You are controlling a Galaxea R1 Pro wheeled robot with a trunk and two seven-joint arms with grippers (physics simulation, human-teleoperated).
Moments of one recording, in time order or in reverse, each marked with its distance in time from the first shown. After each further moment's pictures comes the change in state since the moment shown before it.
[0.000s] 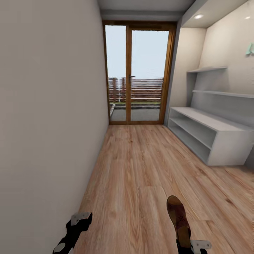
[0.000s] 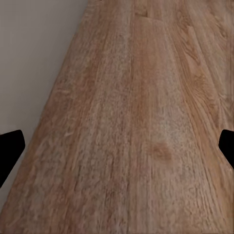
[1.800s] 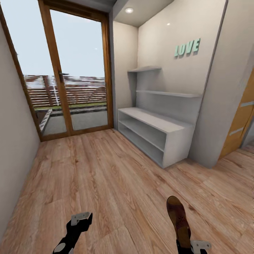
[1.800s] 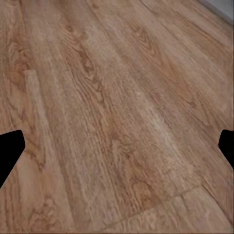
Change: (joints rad) left arm 0.000 0.001 -0.006 0.001 -0.002 0.005 0.003; right arm 0.000 0.001 0.001 0.004 -0.001 0.000 0.000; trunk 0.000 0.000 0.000
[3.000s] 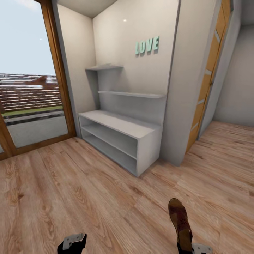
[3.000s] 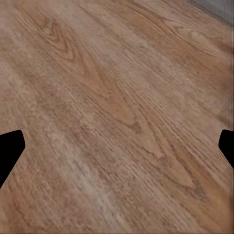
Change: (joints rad) left arm 0.130 0.027 -0.015 0.012 -0.002 -0.054 0.002; right arm 0.000 0.001 -0.003 0.030 -0.040 0.000 0.002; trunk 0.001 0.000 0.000
